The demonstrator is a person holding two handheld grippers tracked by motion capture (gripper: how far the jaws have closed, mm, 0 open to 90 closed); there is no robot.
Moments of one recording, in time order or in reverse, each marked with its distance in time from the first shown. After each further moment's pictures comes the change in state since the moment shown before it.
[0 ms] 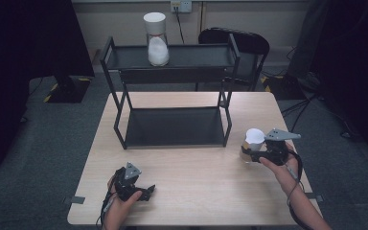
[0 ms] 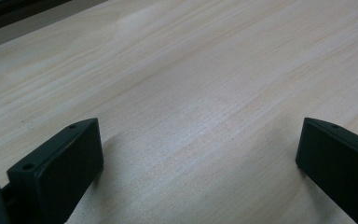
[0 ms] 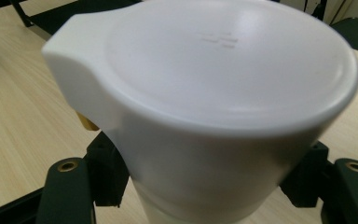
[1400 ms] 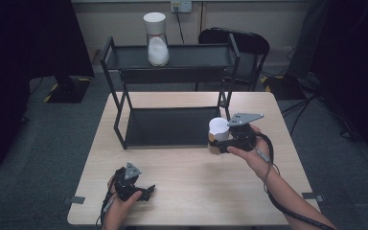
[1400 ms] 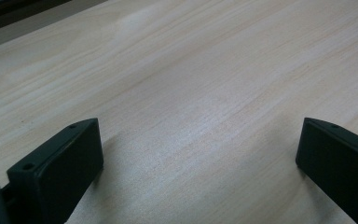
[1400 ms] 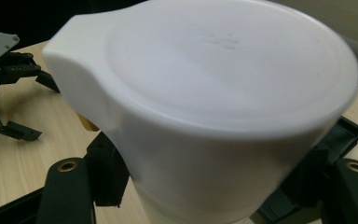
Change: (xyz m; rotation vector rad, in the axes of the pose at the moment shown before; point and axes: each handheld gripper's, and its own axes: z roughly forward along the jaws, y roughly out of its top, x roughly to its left) left arm 0.000 0.000 0.000 0.000 0.000 0.000; right arm 0.044 0.101 0.041 0.024 0.191 -0.121
